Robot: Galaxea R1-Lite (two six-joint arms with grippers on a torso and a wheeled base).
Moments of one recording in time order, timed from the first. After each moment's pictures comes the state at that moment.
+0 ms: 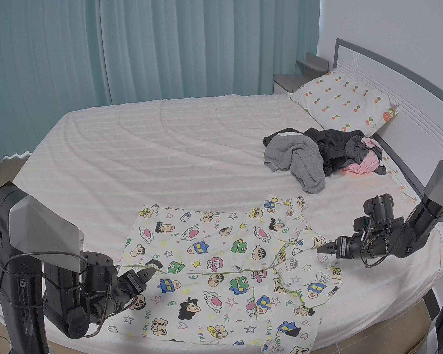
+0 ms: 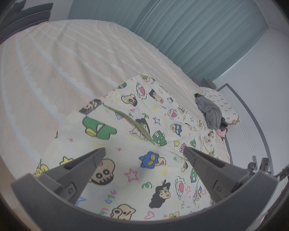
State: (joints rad) left arm -0.34 2.31 -0.12 -1.55 0.09 -0.86; right arm 0.14 2.13 -0.71 -0.56 0.19 0.30
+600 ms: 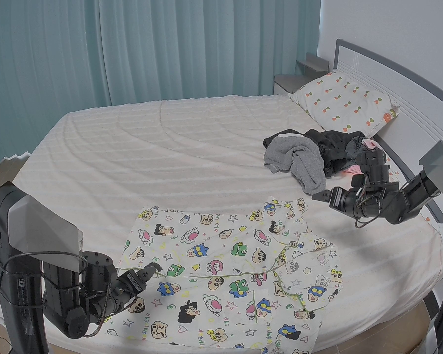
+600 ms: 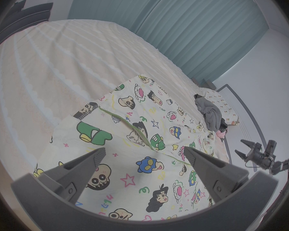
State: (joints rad) left arm -0.33 2.30 -0.12 -1.55 0.09 -0.86; right arm 0.13 2.19 -1.12 -0.47 0.18 0.47
